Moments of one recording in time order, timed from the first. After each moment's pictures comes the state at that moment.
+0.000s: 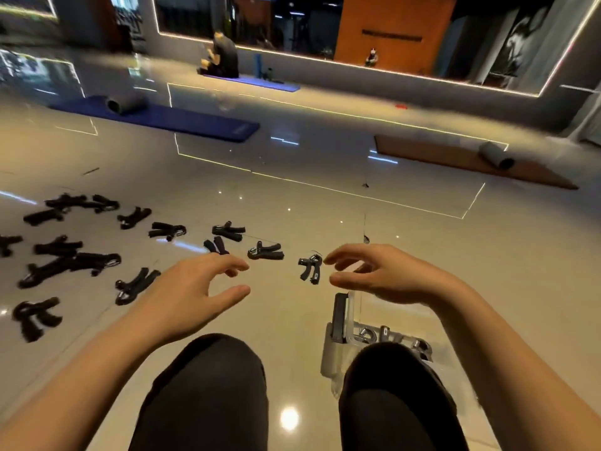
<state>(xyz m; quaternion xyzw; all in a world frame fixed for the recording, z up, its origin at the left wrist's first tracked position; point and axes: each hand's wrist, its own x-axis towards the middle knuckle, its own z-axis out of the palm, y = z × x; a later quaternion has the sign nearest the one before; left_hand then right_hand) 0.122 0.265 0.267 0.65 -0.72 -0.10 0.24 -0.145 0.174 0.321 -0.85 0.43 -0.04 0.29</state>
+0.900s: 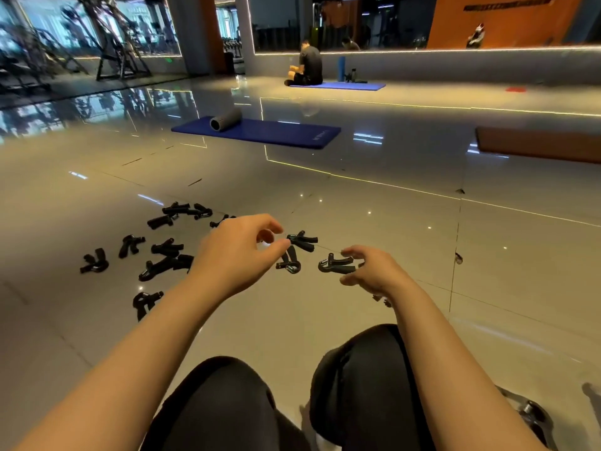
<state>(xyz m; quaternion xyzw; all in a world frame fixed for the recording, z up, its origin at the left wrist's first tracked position) 0.130 0.200 0.323 0.77 -0.58 -0.01 0.26 -0.044 0.063 0.257 -0.79 0.47 -0.11 0.38</state>
